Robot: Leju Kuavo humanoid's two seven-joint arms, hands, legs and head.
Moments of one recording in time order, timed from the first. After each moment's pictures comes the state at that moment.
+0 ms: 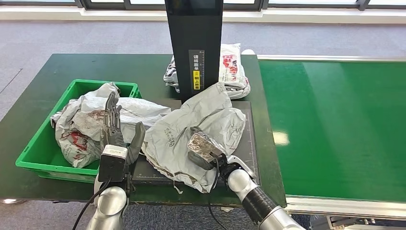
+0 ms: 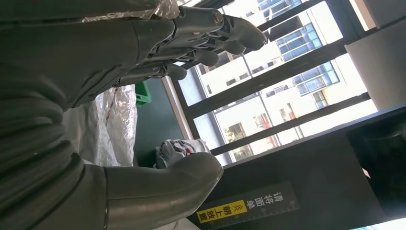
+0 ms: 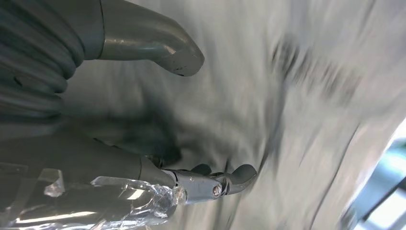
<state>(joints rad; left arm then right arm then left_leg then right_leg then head) -0.09 -0.16 -0.20 -1.55 -0.46 0.28 -0.49 -0.46 0.15 0.40 -0.88 0.35 -0.04 -0.14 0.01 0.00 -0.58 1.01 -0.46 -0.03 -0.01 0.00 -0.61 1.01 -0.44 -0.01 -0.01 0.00</state>
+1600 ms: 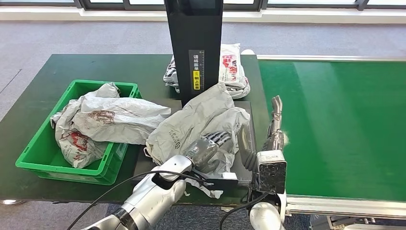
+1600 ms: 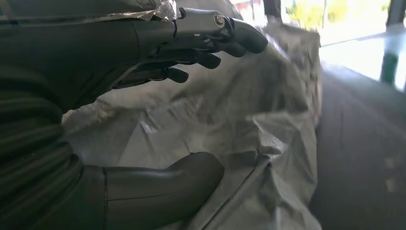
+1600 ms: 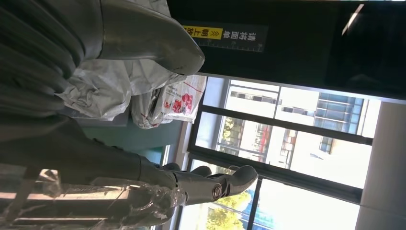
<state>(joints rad) -0.53 -0.25 -0.58 -0.69 -1.33 0.00 -0.22 -0.04 0.17 0.25 -1.68 0.40 -0.60 -0.32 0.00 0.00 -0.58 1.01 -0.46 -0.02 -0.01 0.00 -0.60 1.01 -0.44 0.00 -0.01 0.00</state>
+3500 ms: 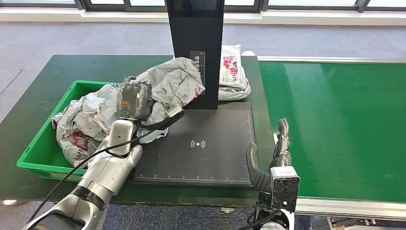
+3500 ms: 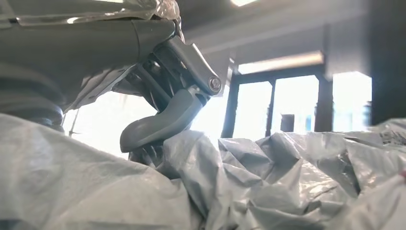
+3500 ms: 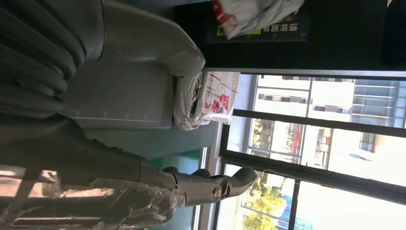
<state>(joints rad) -0.61 -0.01 -0.35 -0.93 -1.55 0.56 0.14 0.12 0.15 0.22 -1.76 0.34 -0.57 -0.30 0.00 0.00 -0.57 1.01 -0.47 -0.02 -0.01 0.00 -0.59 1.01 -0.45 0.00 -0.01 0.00</state>
